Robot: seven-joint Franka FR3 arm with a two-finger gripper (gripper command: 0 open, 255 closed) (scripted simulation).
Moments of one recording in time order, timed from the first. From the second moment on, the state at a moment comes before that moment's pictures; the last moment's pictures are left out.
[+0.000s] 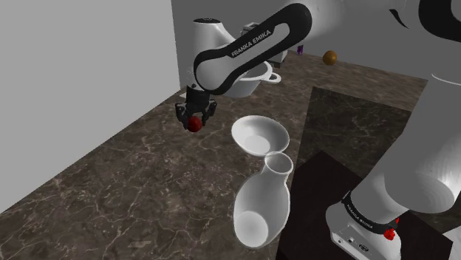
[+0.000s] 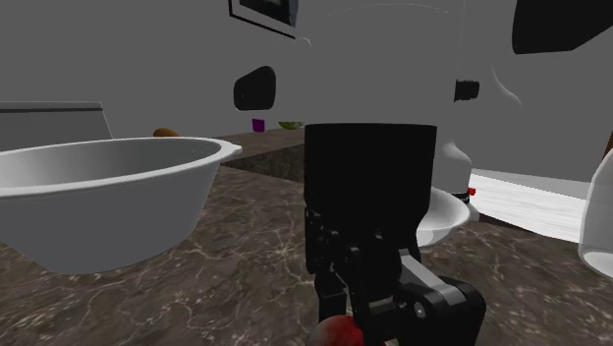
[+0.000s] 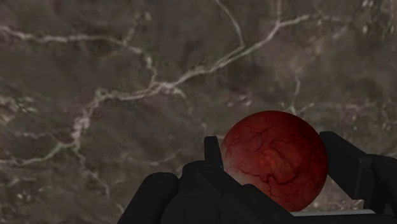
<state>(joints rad) 0.15 0.21 0.33 -2.07 -0.01 2.39 0.60</state>
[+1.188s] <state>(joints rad) 0.14 0.12 0.34 -1.98 0.03 2.22 0.58</state>
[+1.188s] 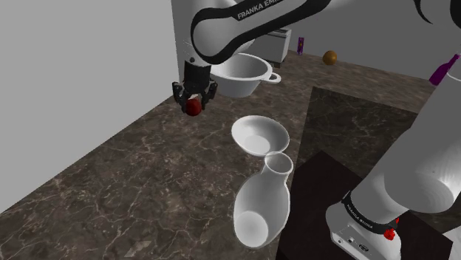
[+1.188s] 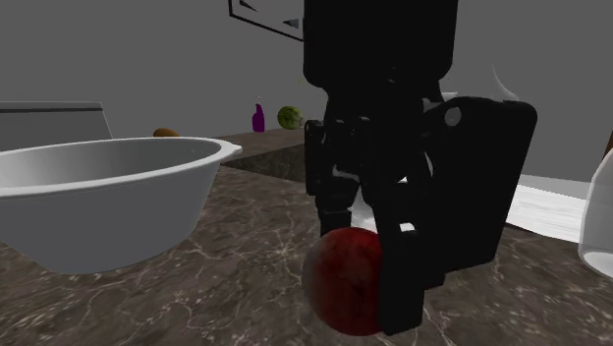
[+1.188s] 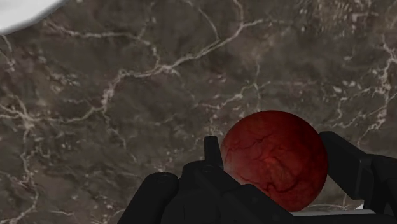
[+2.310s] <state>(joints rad) 0.11 -0.13 0.31 -2.11 0.12 2.10 0.50</state>
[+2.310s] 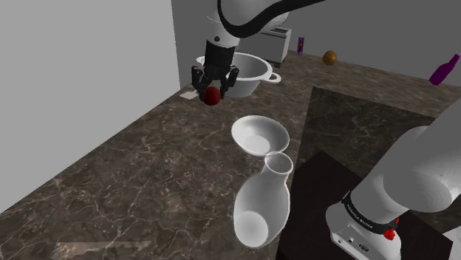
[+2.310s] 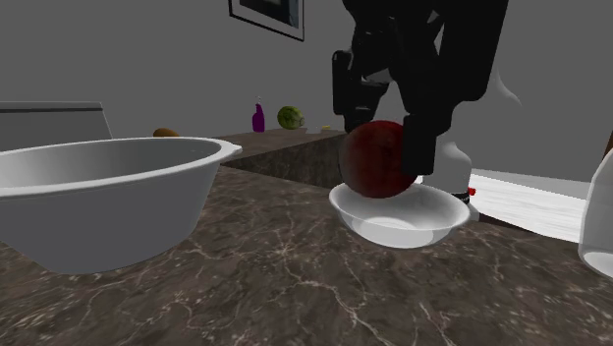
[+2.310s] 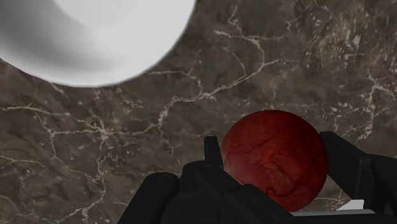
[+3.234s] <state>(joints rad) 0.12 -0.64 0.18 -2.58 0.22 2.04 0.31</state>
